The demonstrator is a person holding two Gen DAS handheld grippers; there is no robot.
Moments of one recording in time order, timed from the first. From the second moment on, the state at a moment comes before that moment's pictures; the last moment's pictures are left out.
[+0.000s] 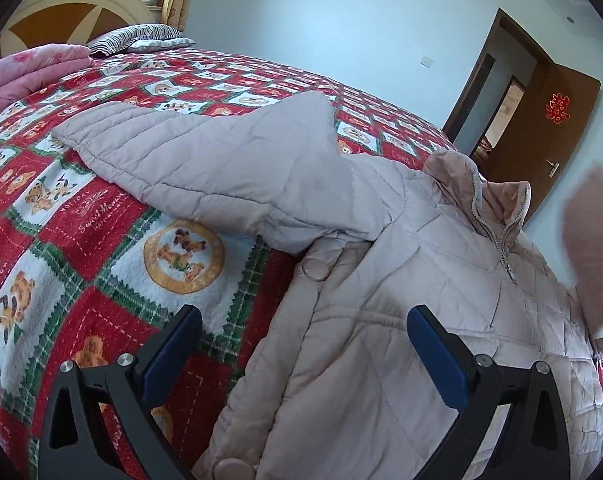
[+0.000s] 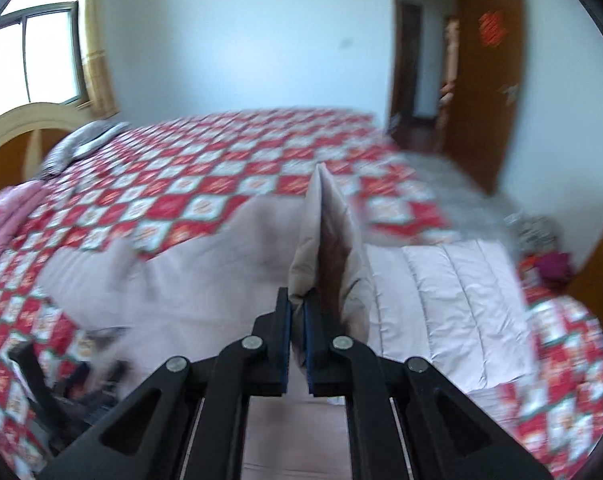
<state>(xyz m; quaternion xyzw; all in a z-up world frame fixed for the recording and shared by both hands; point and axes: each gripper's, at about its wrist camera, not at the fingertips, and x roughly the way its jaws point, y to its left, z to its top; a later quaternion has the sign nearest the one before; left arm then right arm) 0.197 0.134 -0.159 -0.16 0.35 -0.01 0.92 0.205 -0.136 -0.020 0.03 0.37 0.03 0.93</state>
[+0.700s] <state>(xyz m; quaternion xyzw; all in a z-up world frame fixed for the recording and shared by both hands) 0.198 0.133 -0.162 -0.16 0.36 -0.02 0.92 0.223 -0.140 -0.029 0.07 0.31 0.07 0.94</state>
